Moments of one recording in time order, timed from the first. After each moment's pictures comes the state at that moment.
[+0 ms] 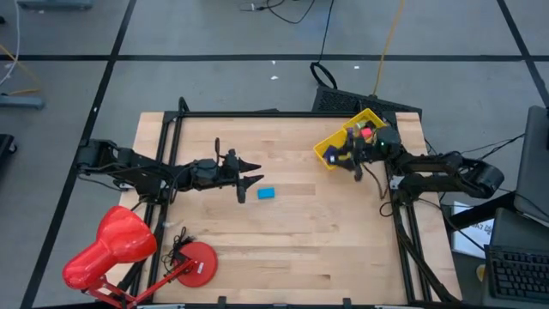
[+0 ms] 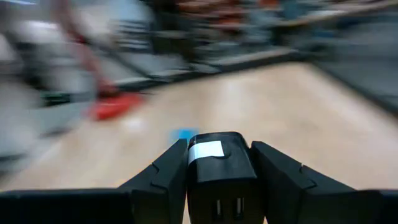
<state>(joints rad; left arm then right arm) 0.00 1.36 0.43 0.79 -0.21 -0.20 -0.82 1.15 0.14 0.89 -0.87 0.07</state>
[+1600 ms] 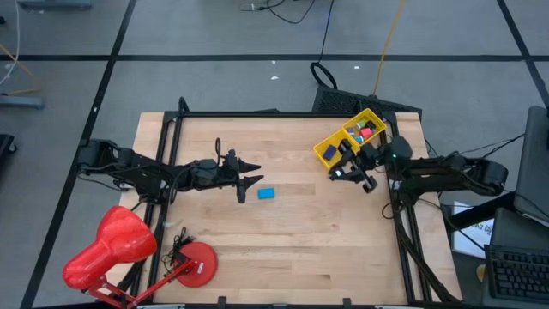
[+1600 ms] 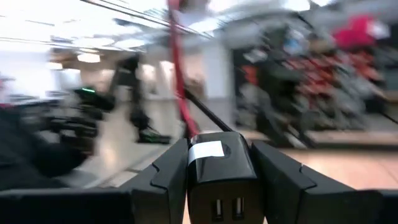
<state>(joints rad) 0.00 1.36 0.43 0.77 -0.21 -0.21 -0.57 1.11 0.16 1.33 -0.98 0.38</state>
